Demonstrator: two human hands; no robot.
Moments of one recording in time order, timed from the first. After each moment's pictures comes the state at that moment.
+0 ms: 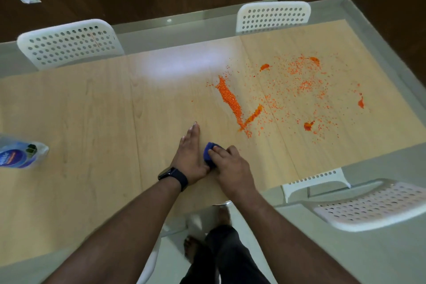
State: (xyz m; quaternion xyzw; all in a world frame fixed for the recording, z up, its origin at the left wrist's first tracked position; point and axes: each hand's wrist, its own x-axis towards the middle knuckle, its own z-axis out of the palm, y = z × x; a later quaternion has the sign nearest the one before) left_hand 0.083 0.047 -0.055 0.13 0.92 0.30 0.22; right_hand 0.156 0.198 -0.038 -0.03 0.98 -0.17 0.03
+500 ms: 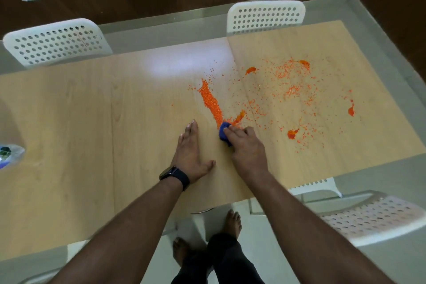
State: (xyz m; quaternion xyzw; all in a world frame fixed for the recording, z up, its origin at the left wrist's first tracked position) left_hand 0.076 0.129 -0.057 0.10 0.94 0.26 0.18; right_hand 0.106 0.319 -0.031 0.00 0.99 -0.16 -0.02
